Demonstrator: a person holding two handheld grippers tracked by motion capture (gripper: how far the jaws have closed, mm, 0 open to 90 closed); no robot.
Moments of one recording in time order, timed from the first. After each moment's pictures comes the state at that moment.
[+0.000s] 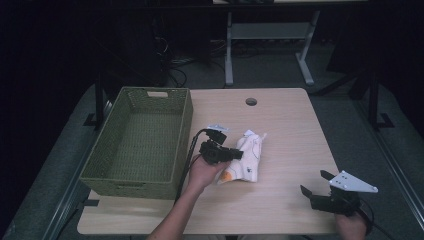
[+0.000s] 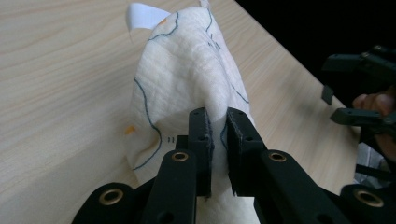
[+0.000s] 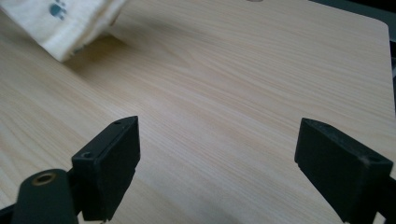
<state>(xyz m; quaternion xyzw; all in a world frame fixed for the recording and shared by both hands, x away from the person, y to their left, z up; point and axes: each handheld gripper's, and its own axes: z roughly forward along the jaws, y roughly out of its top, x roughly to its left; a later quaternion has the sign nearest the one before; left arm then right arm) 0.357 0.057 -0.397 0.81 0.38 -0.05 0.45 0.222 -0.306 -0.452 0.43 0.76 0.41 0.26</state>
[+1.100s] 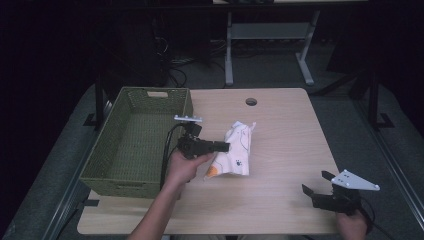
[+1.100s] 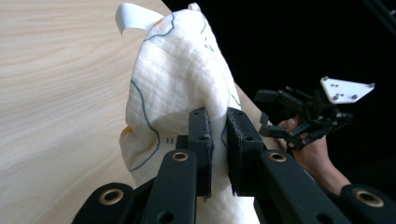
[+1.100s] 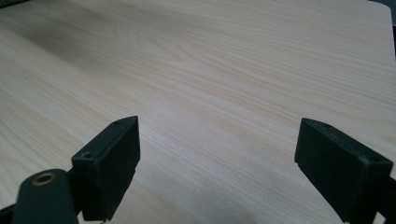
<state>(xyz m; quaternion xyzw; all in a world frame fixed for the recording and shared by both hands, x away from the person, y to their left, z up) 0.355 0.115 -0.363 0.75 0.39 -0.13 0.52 0.227 -0.313 -0.457 0.44 0.76 0.42 0.25</state>
